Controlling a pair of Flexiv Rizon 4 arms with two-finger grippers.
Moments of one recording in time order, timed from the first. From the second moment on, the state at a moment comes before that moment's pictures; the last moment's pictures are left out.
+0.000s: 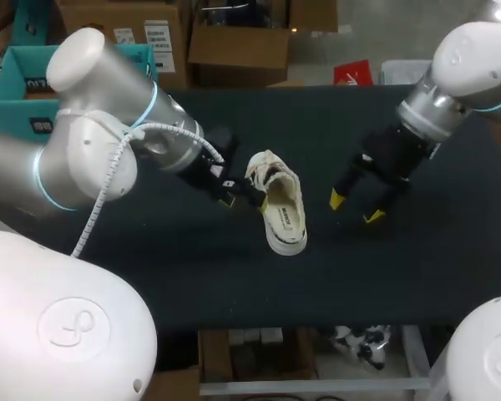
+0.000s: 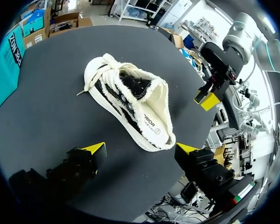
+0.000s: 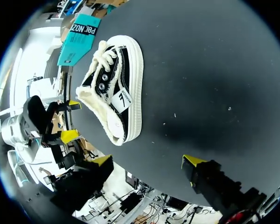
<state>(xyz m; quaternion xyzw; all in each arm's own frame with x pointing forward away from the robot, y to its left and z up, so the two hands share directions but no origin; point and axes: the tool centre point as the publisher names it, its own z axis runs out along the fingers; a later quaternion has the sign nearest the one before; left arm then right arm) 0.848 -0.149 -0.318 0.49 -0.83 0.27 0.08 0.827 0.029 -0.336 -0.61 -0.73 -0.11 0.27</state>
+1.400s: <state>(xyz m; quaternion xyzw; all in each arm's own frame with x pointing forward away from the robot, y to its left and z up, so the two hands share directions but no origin) 0.897 -0.192 -0.346 0.74 -0.66 0.14 0.04 0.834 -0.048 -0.347 -0.20 -0.98 -0.02 0.03</state>
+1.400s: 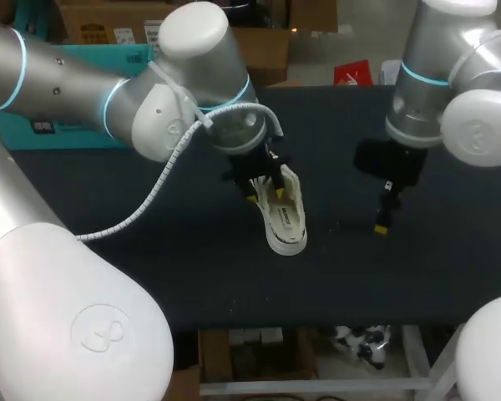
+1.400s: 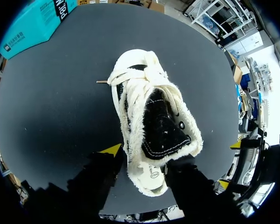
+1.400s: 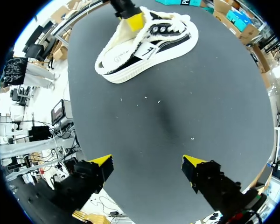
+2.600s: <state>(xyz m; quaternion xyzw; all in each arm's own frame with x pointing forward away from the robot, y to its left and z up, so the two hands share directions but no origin) 0.905 -0.151 -0.341 0.62 -0.76 0.19 -0.05 0.850 -0.064 -0.323 0.07 -1.00 -0.02 -0.03</state>
